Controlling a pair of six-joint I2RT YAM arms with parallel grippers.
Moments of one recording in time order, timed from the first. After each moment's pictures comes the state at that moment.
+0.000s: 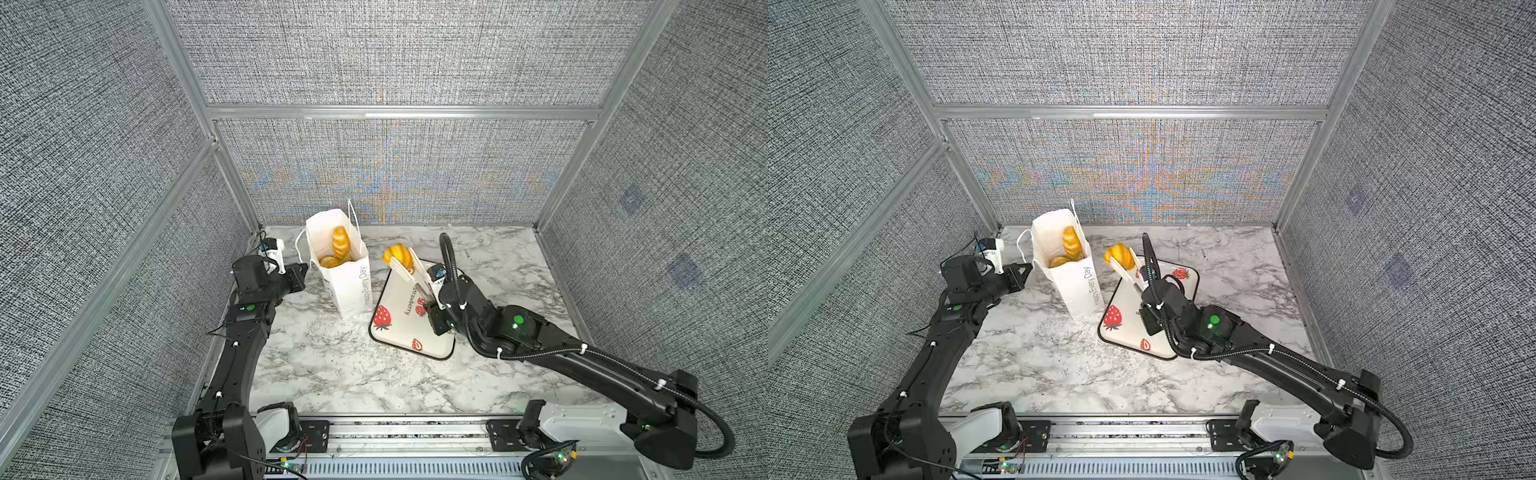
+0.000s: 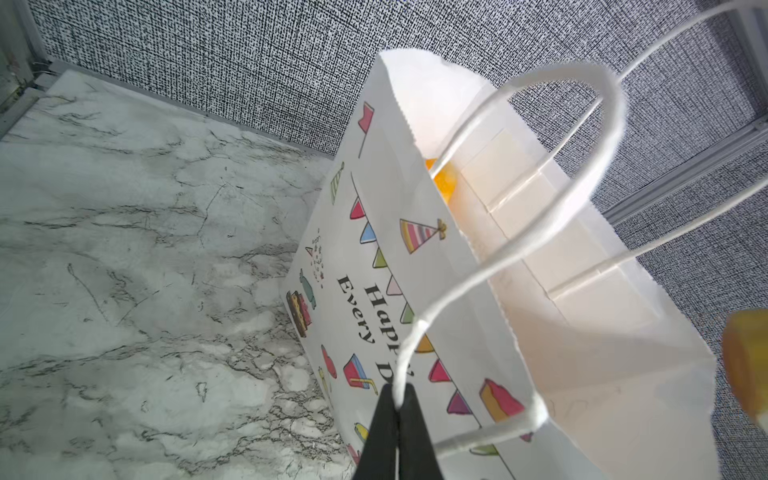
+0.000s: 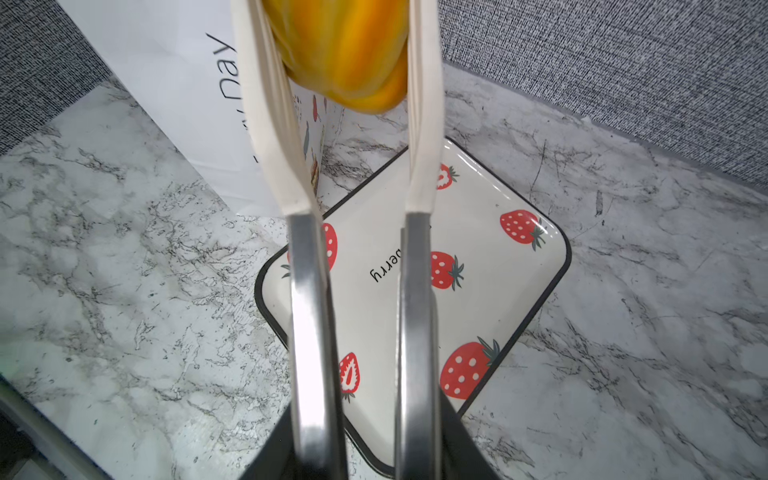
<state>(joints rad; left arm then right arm) 0.11 1.14 0.83 -0.15 0.53 -0.32 0.99 1.20 1.15 -0.65 0.40 0.27</state>
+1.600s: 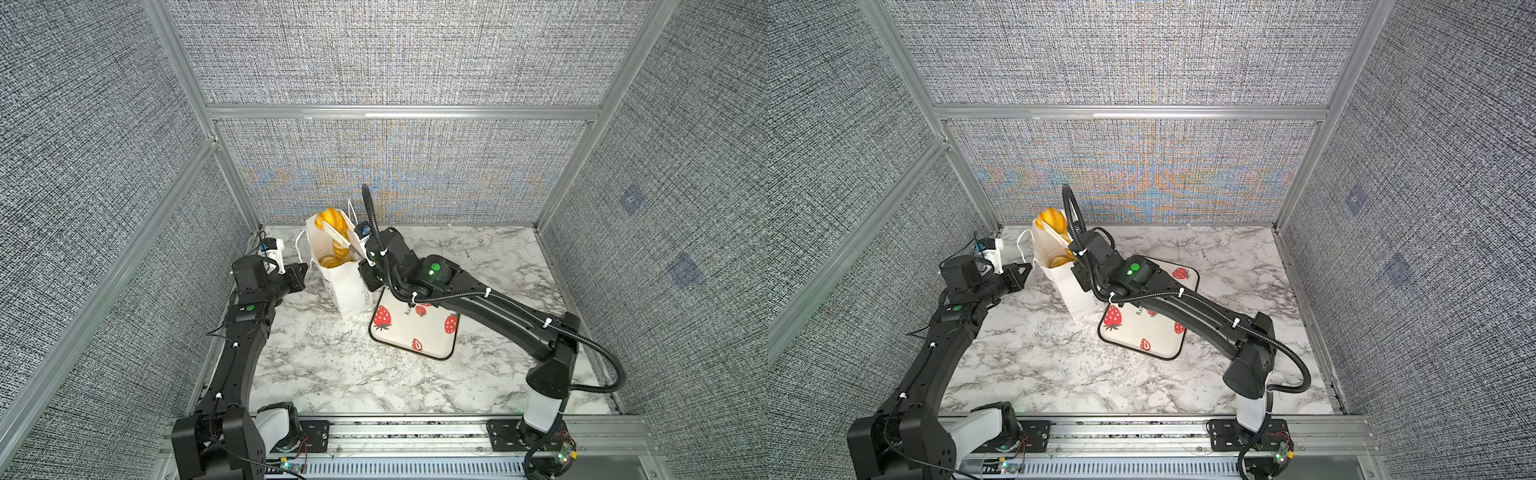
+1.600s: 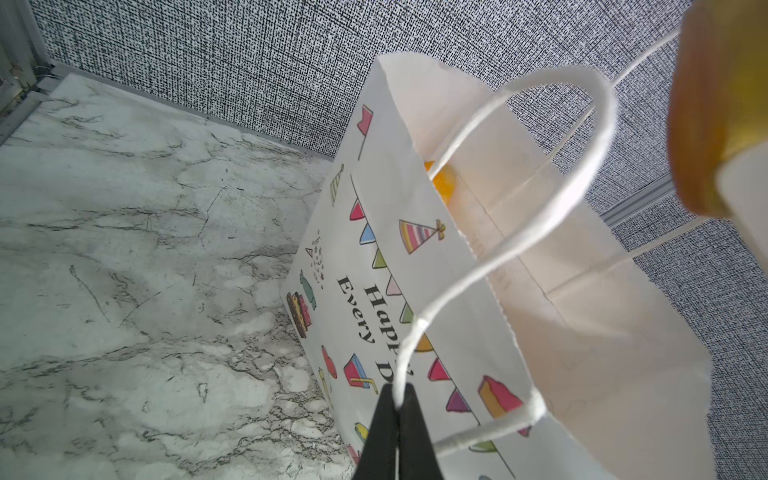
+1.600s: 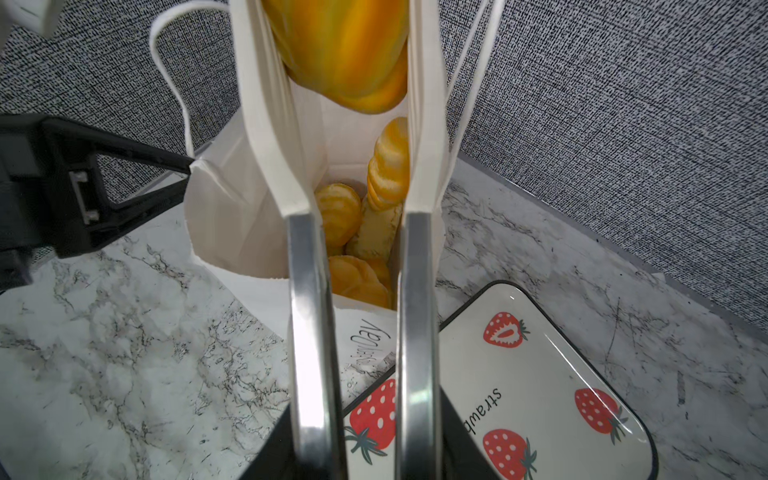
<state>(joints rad) 0.11 1.14 0.83 -0.15 0.53 -0.31 1.00 1.86 1.94 -0.69 0.35 0.15</state>
